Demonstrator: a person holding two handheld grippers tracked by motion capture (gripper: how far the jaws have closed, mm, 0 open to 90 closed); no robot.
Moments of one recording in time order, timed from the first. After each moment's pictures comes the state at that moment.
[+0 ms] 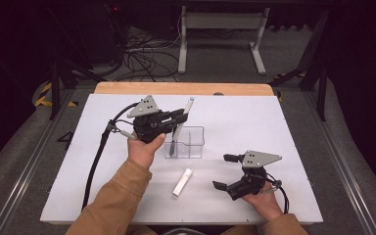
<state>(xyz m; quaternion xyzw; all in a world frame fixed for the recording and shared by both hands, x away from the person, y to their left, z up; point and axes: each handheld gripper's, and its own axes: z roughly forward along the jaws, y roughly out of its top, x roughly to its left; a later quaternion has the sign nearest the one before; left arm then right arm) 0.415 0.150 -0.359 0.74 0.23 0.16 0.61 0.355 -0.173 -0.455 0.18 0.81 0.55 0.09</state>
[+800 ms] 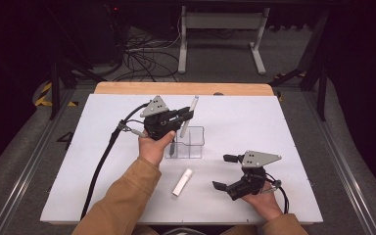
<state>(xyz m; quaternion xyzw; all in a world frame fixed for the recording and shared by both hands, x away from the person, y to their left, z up) 0.437 0.131 -0.382 0.73 0.25 0.18 0.61 0.355 -0.173 -0.456 0.18 0.81 0.55 0.09</state>
